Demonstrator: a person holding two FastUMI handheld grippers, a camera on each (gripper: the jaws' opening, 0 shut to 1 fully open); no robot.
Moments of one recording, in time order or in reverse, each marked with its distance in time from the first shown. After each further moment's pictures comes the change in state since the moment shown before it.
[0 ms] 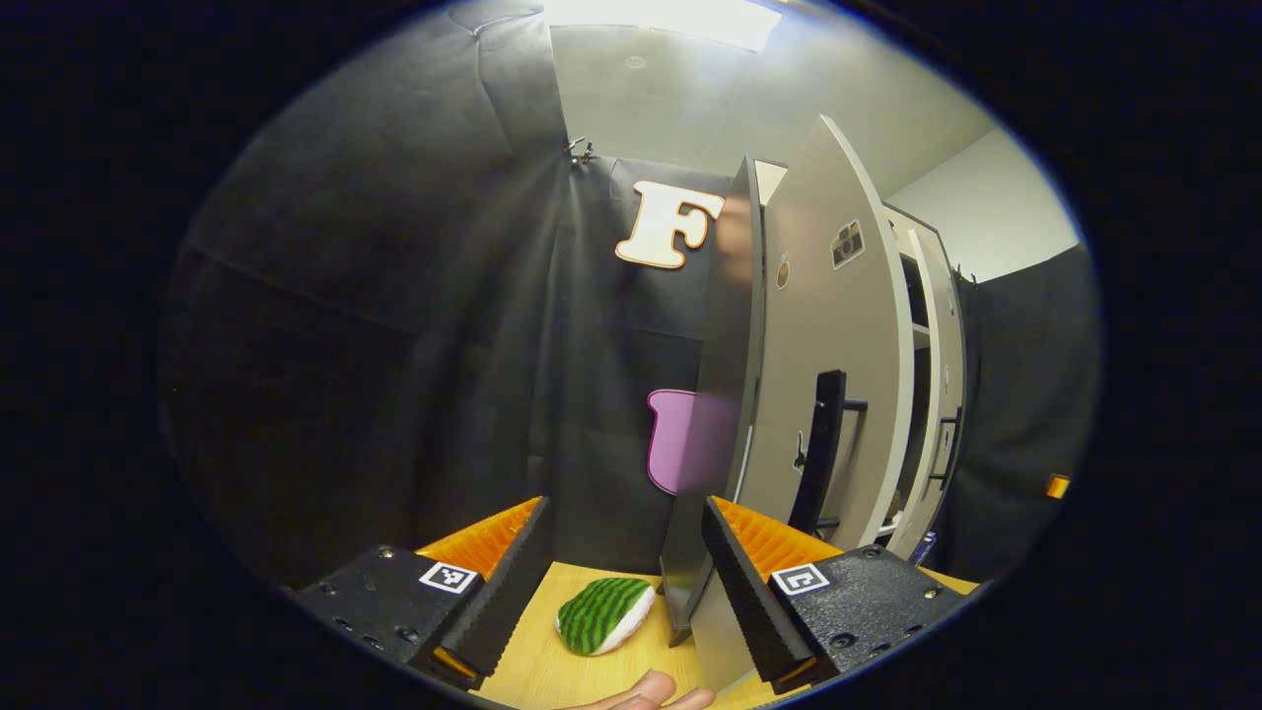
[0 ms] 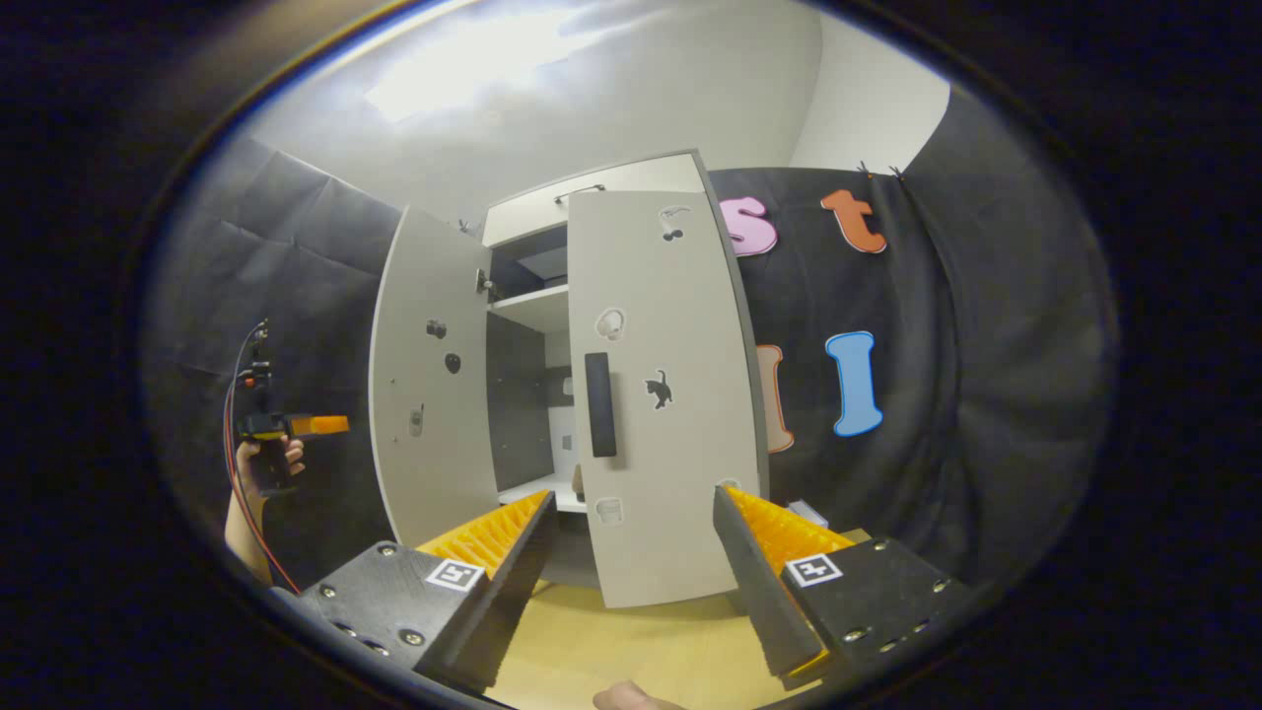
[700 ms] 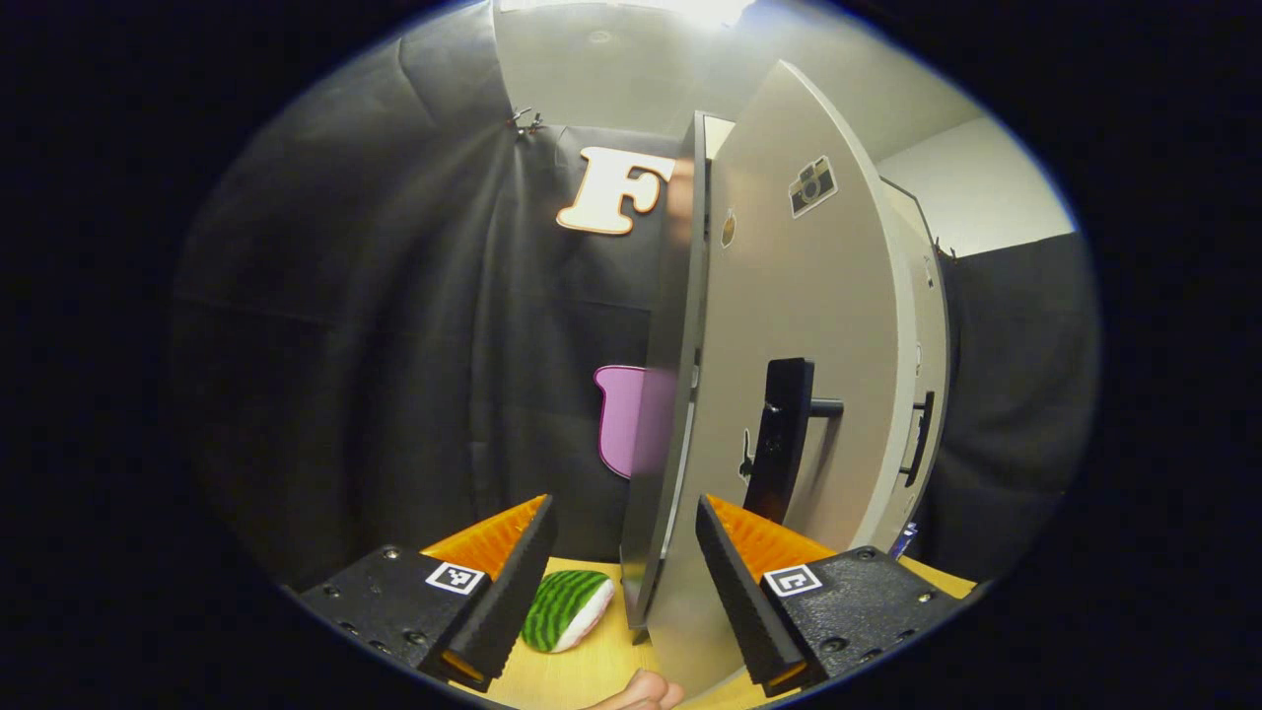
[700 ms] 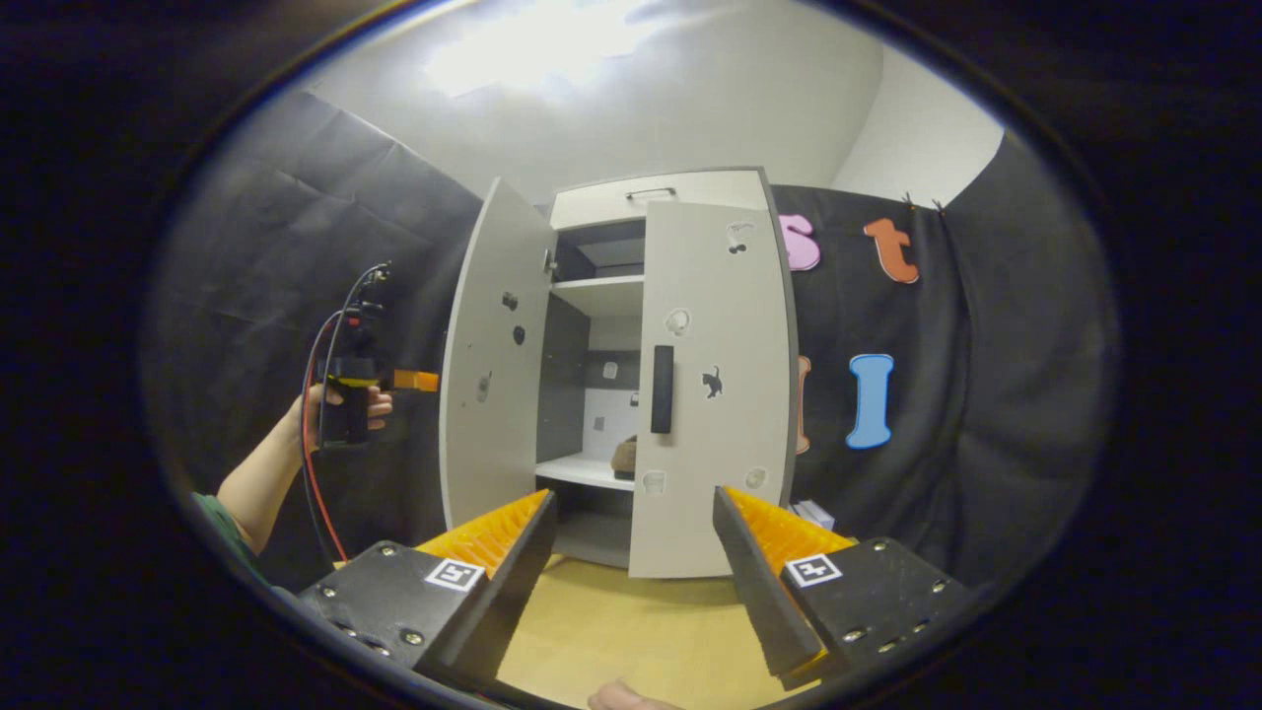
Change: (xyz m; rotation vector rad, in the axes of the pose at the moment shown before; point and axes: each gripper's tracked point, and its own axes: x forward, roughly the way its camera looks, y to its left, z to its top) left arm 0.041 -0.075 -0.021 -0.008 0.102 -0.076; right arm -0.060 0.058 -0.008 -0.114 -0.009 0.045
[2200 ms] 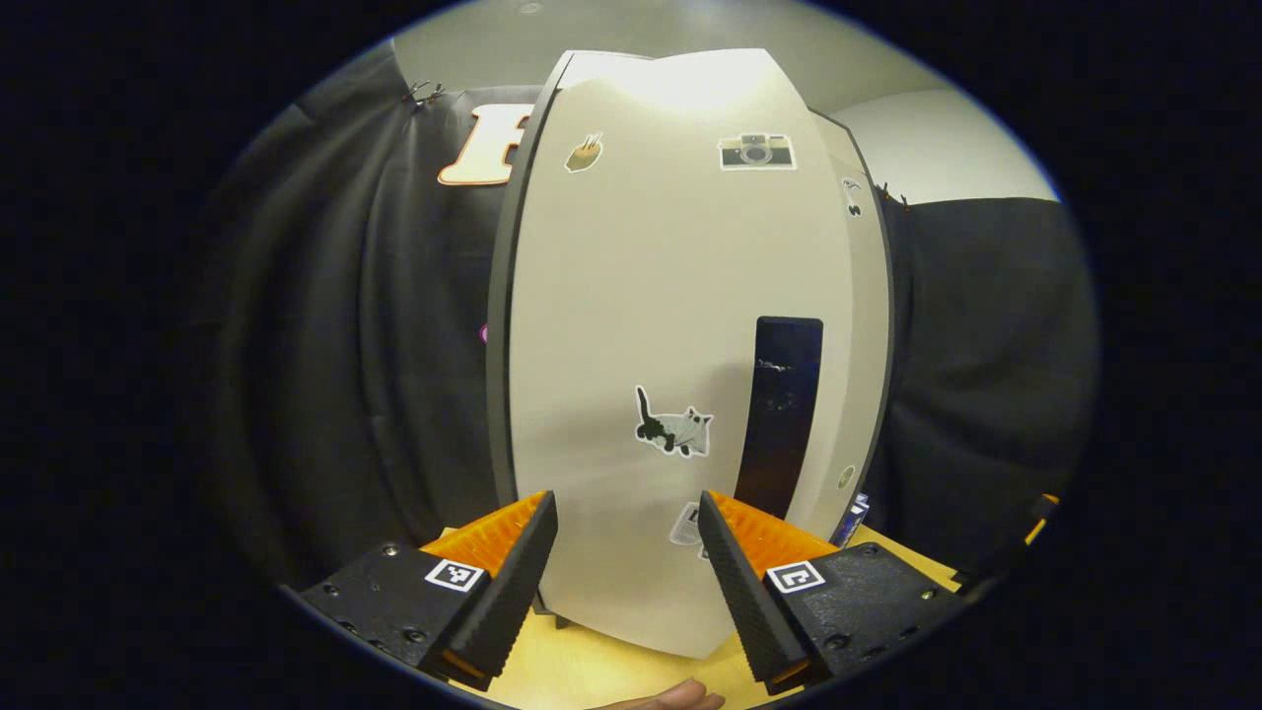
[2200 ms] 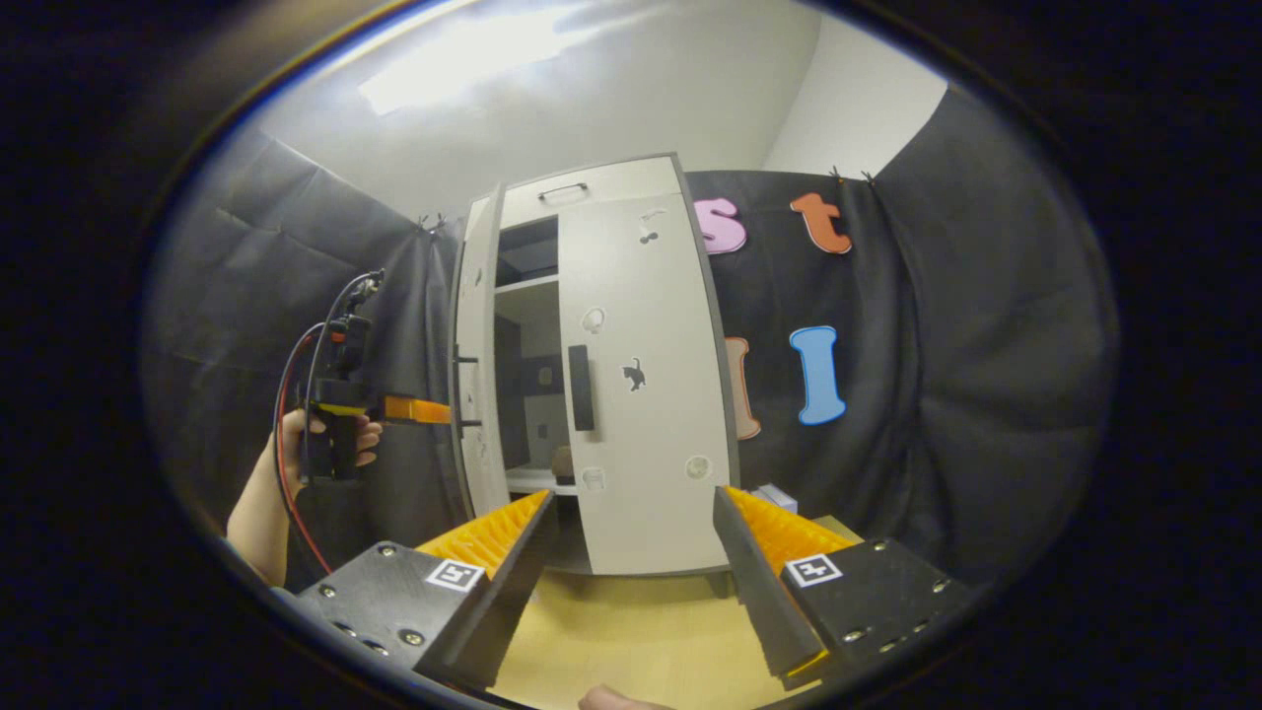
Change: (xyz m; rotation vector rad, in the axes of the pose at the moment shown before) left arm 0.047 -0.151 -0.047 0.070 0.146 -0.133; right arm 0.020 -0.074 -0.019 0.127 0.008 -0.153
